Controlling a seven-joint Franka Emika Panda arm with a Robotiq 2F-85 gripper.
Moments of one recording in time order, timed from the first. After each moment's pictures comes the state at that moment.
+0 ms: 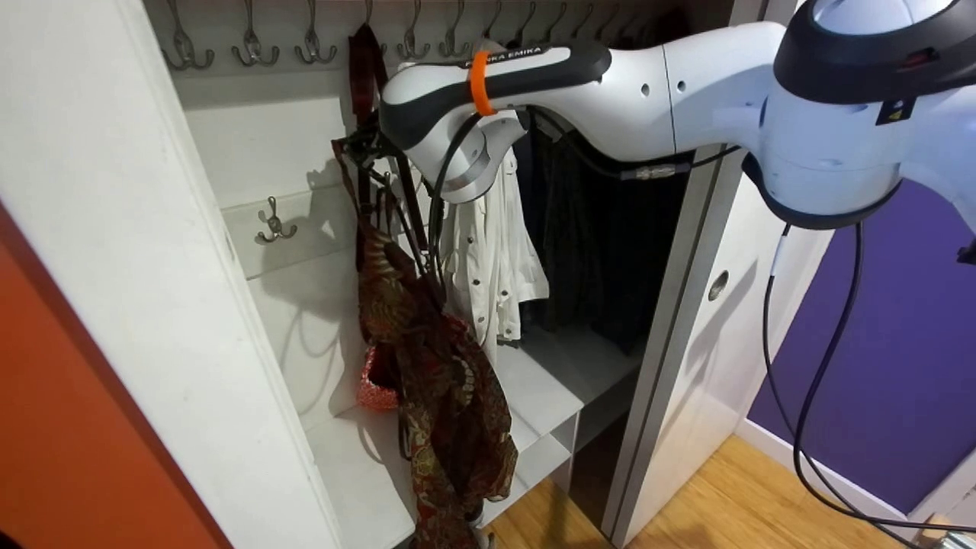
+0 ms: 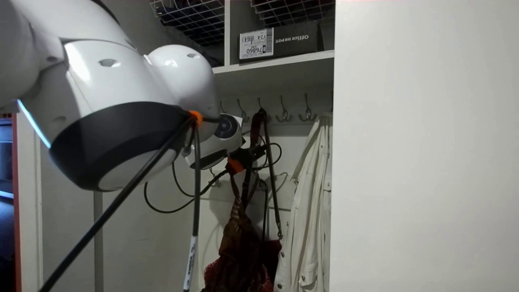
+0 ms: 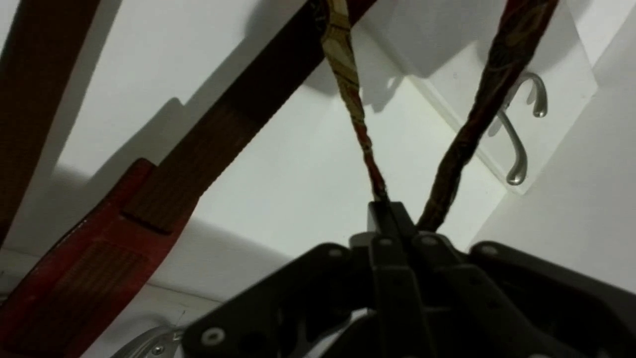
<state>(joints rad) -0.55 1.10 1.14 -1.42 -0.03 3.29 -1.58</state>
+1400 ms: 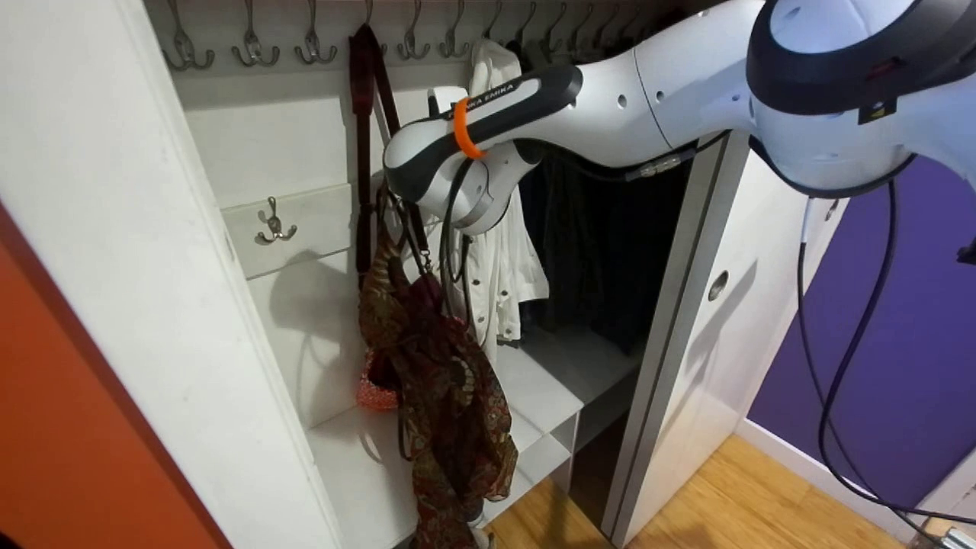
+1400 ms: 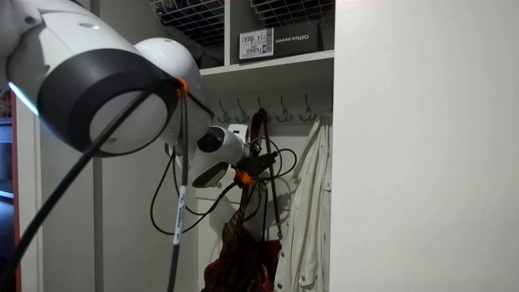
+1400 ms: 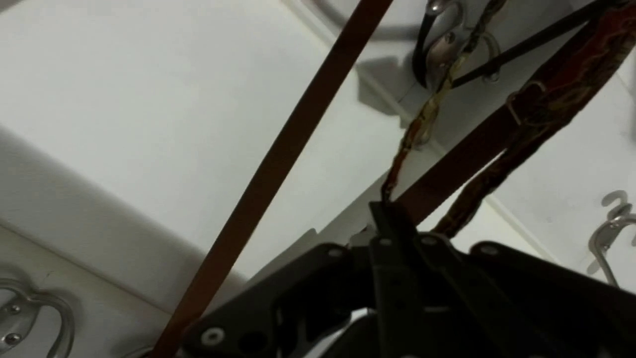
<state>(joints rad) -0.42 0.97 0.81 -1.47 0.10 3.60 -1.45</state>
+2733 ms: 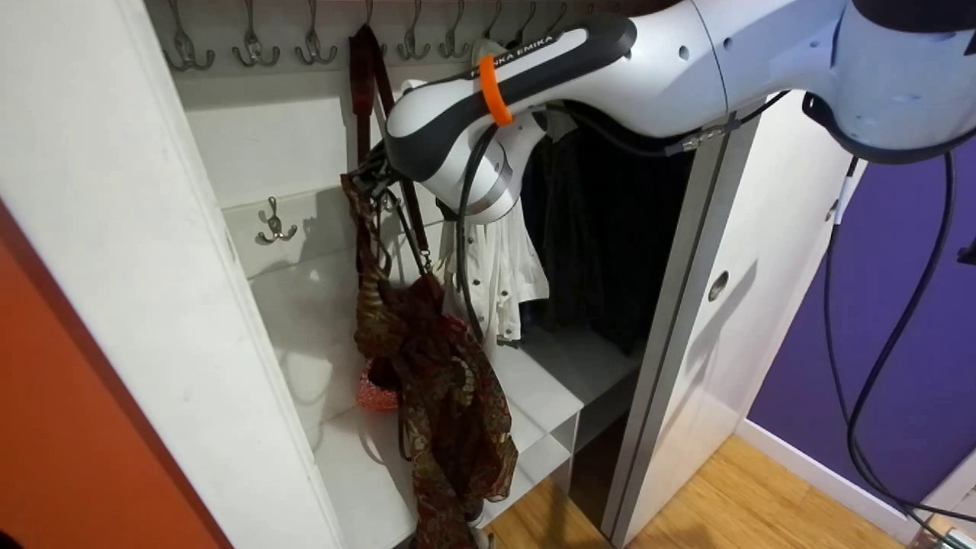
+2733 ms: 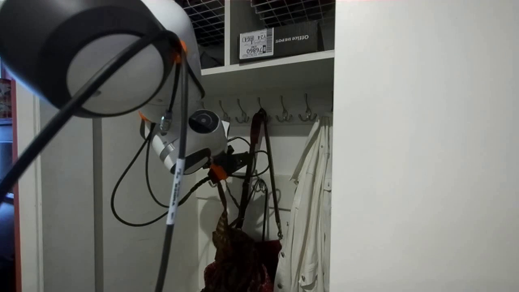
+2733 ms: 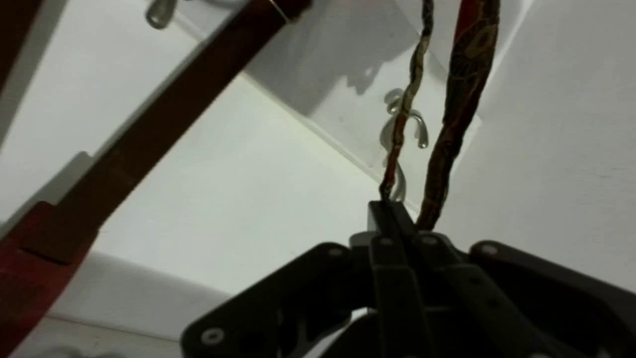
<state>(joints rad) -0.62 0.88 1.05 -1.74 0.06 3.34 -1.43</state>
